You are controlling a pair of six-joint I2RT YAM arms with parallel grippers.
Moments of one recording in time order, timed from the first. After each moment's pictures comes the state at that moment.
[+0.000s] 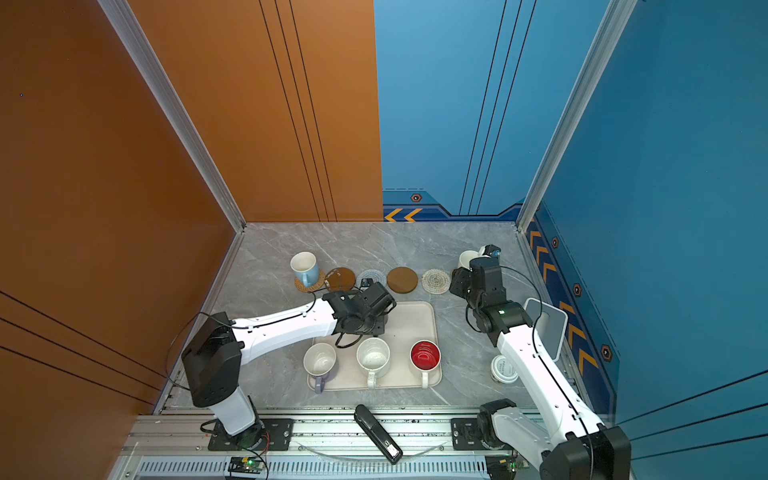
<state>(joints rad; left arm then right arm) -0.94 1.73 1.29 -0.72 -0.23 -0.88 0.22 1.05 0.88 -0.41 0.12 0.58</state>
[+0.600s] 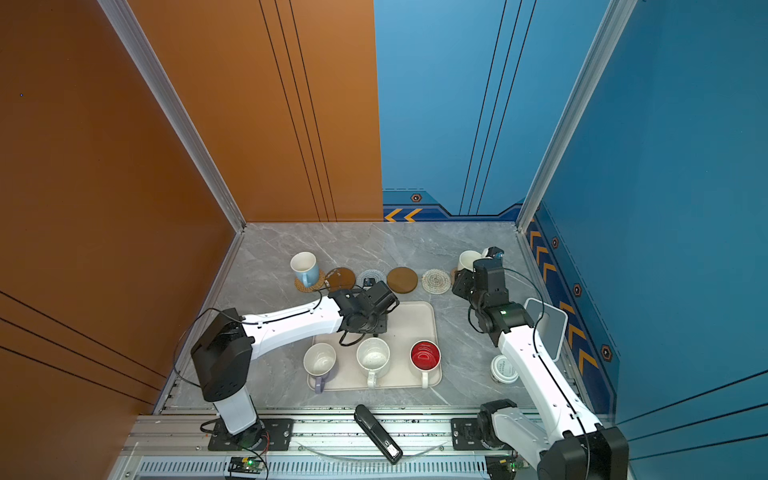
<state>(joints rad) -0.93 1.79 1.32 -0.72 -0.23 -0.88 0.19 1.05 0.86 -0.40 0.09 0.58</state>
